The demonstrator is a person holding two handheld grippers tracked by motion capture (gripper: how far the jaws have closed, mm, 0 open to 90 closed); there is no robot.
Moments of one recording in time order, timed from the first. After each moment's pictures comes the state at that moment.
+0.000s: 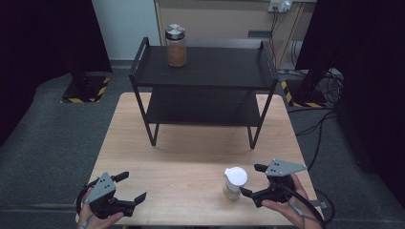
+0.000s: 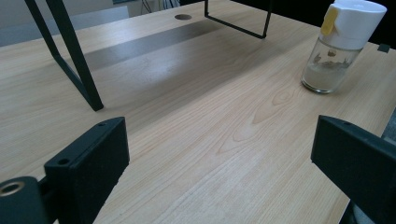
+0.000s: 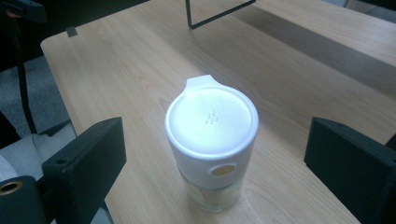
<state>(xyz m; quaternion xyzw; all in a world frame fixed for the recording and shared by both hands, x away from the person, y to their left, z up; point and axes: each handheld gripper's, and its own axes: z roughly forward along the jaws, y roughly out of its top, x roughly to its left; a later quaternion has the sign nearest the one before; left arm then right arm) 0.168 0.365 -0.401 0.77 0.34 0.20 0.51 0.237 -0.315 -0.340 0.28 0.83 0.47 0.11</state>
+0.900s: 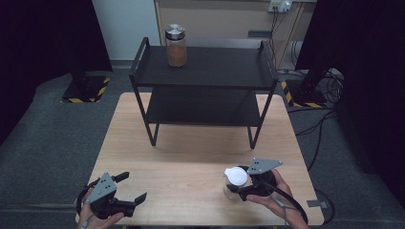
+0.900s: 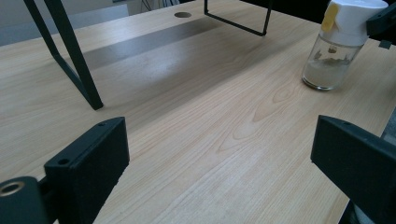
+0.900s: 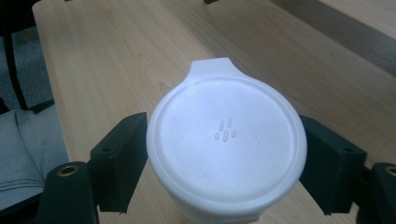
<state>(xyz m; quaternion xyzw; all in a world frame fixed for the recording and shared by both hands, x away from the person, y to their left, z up) 0.167 0.364 -0.400 0.77 0.34 0.20 0.50 0.270 -0.284 -0.363 0.24 0.86 0.44 0.10</state>
